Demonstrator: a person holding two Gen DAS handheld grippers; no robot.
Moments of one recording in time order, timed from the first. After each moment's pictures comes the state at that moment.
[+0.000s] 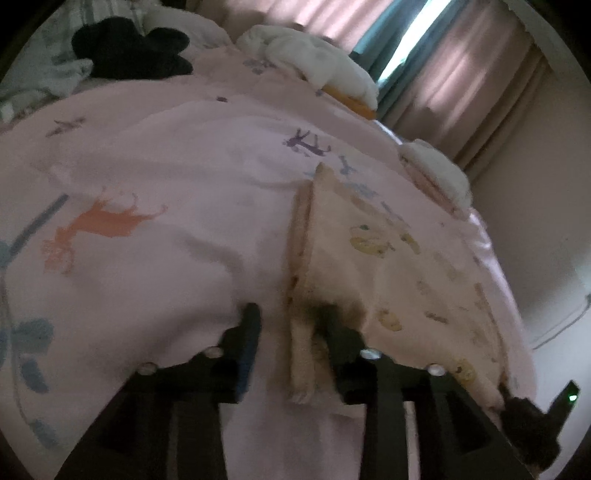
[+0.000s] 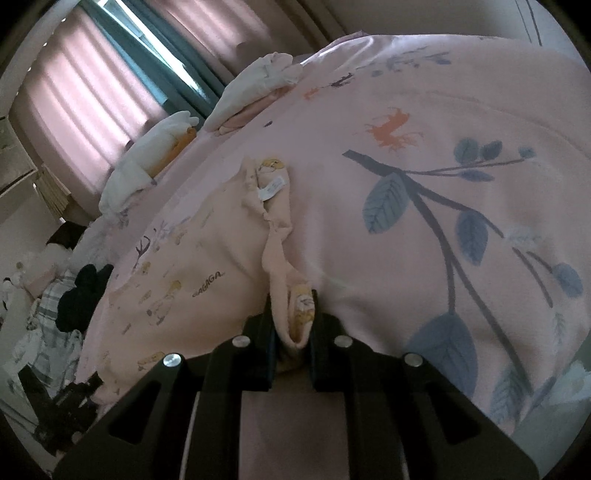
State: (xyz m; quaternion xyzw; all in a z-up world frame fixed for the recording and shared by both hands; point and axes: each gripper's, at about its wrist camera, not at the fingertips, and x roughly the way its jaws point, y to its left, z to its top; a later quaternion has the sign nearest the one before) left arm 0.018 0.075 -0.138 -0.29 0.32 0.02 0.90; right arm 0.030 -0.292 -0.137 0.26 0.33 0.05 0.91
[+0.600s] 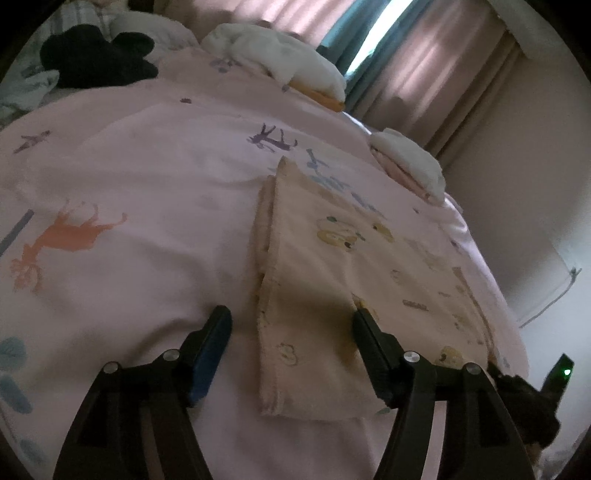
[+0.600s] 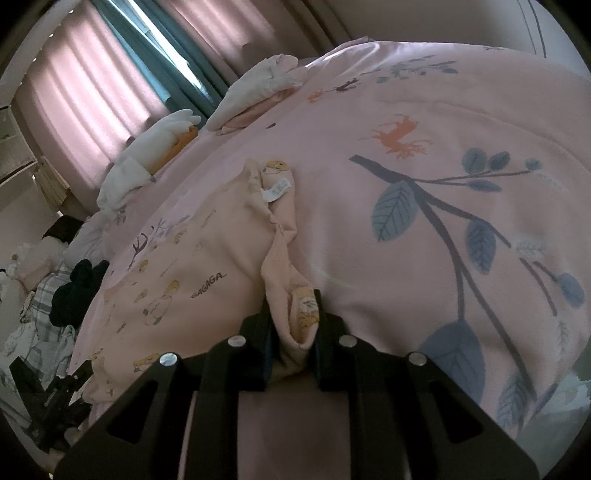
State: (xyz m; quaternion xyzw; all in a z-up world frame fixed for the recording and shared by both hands) left arm 0.020 0.067 -0.136 -0.26 0.32 -0.04 0.91; right arm 0.031 -0.289 -0.137 0.25 0.32 0.05 0.91
